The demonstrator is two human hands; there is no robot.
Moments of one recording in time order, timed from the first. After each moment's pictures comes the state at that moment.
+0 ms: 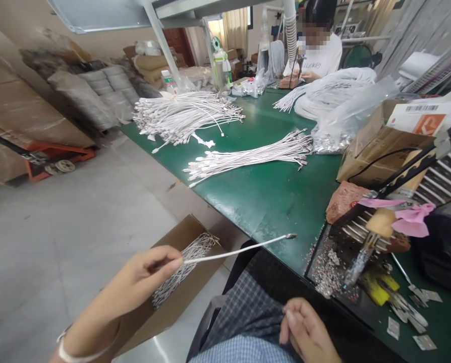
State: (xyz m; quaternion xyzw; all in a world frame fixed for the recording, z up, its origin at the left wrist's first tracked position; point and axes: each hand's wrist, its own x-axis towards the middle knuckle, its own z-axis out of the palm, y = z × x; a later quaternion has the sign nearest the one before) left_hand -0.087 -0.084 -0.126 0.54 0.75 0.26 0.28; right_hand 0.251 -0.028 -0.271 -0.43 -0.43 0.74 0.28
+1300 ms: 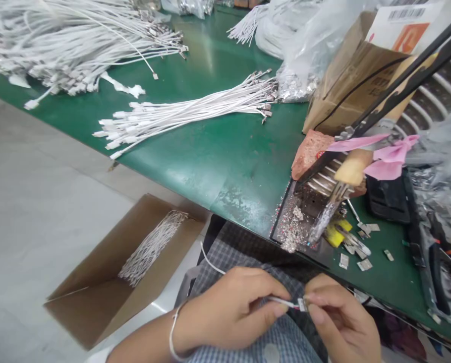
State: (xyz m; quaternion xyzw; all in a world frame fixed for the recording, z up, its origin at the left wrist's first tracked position) left_hand 0.096 -0.015 -0.189 0.70 0.39 0.35 0.48; right_hand 0.319 -0.009 -0.197 -0.37 -0.64 0.51 0.43
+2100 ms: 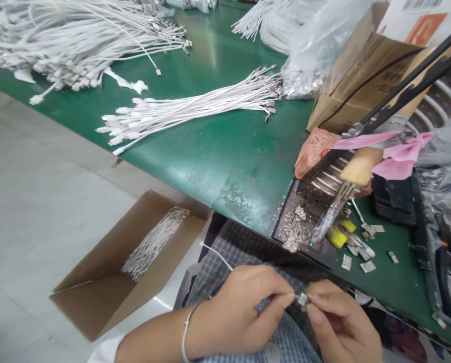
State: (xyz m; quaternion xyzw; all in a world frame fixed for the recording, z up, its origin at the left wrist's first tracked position) left_hand 0.114 -0.019 -0.189 0.69 0.41 0.46 0.38; right_hand 0.314 -0.011 -0.203 -0.36 -0.71 0.40 0.46
